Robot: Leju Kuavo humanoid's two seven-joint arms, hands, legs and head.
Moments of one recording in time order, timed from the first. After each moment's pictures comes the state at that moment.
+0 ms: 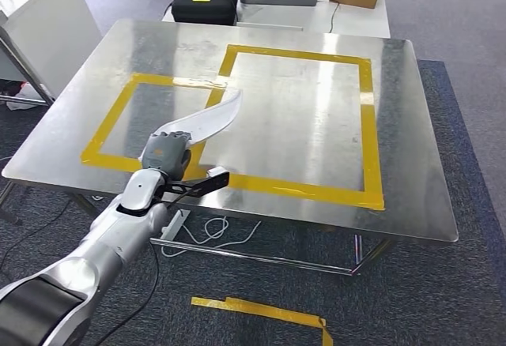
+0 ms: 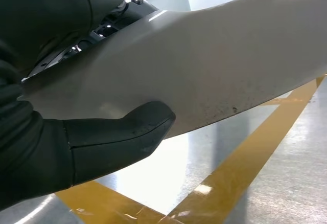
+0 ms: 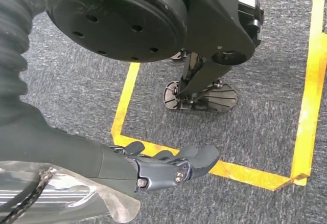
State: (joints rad) left arm -0.72 -0.06 -0.37 -0.63 -1.25 0.43 0.15; right arm -0.06 0.01 1.45 -0.03 -1.51 0.01 -0.49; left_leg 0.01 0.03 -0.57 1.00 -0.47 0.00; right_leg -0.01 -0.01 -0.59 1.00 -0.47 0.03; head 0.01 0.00
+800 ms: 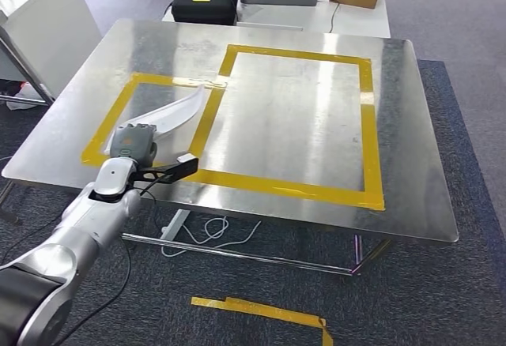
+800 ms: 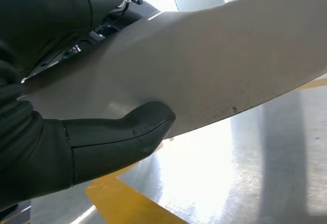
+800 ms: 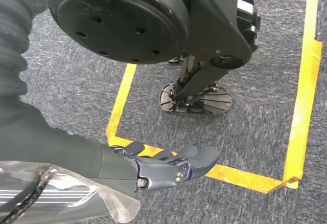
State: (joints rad) left arm -0.77 0.04 -0.31 -0.58 -1.30 0.34 0.23; right arm -0.05 0.01 1.46 -0.01 -1.51 0.05 -0.53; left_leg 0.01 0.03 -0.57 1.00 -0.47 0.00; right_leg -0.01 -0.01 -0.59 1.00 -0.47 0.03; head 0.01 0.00
